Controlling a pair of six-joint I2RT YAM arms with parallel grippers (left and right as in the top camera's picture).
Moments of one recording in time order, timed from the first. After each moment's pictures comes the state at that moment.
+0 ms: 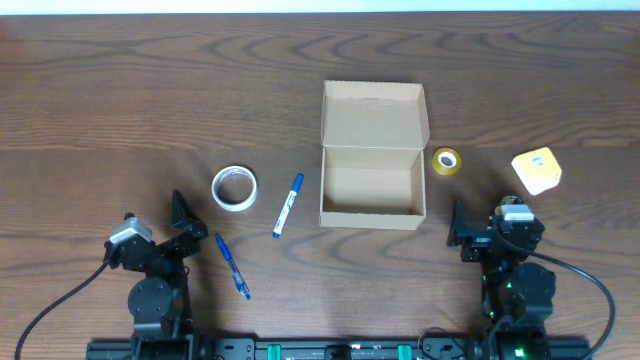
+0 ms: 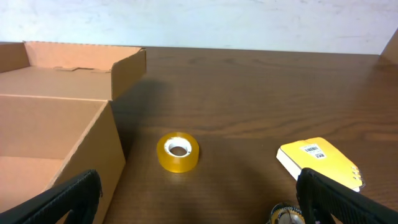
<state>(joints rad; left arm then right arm) 0.00 0.01 0.02 -0.09 -0.27 -0.38 0.00 0.15 0.01 -0.07 0.01 -0.01</state>
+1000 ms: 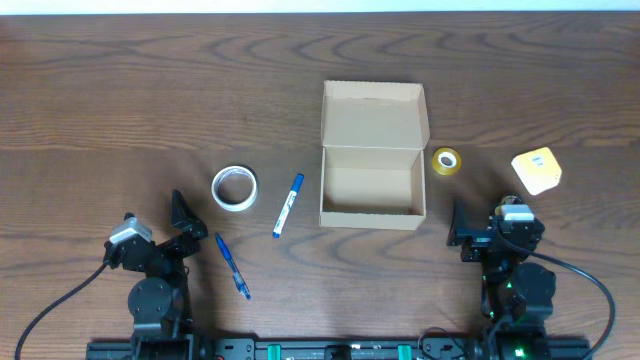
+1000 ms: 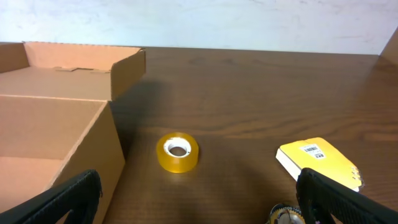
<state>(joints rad) 0.00 0.01 0.02 -0.09 -0.28 -0.38 0.00 0.15 0.01 -0.07 0.02 -0.01</state>
